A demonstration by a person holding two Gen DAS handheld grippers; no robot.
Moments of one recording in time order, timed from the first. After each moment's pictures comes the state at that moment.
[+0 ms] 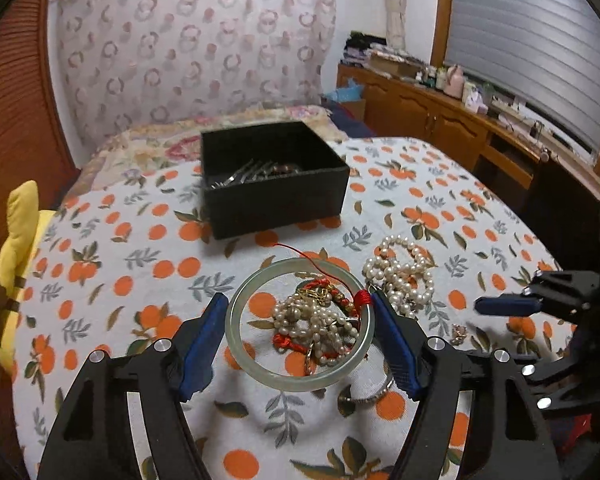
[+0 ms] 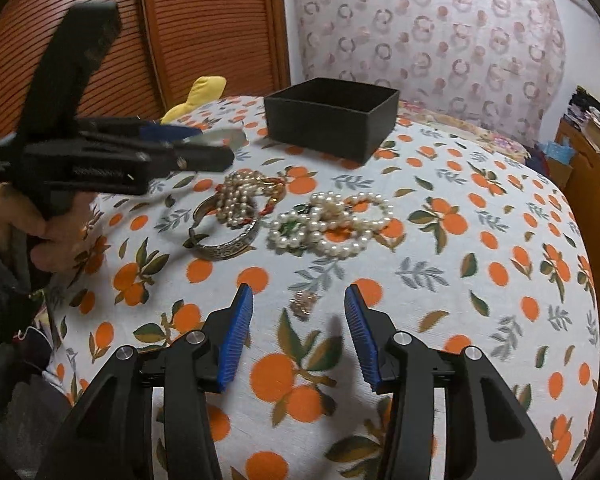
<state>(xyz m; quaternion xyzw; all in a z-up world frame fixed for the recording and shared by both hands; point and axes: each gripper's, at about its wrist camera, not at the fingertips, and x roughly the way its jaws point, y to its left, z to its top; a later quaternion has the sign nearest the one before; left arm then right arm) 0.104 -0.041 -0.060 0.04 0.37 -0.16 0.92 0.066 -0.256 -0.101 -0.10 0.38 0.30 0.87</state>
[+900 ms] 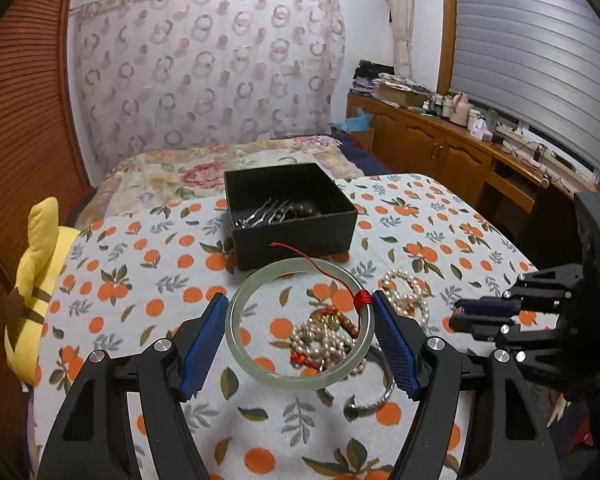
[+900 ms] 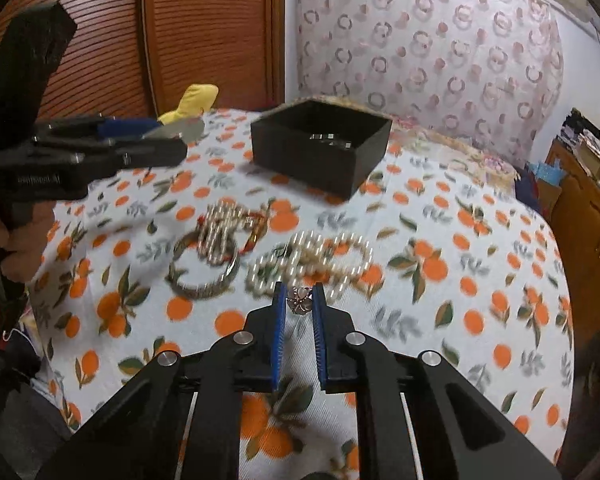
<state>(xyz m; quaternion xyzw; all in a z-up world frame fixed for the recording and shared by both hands) 0.094 -0.030 -0.034 0.03 0.32 -0.14 0.94 0.089 -0.252 -0.077 -0.12 0.35 0.29 0.88</state>
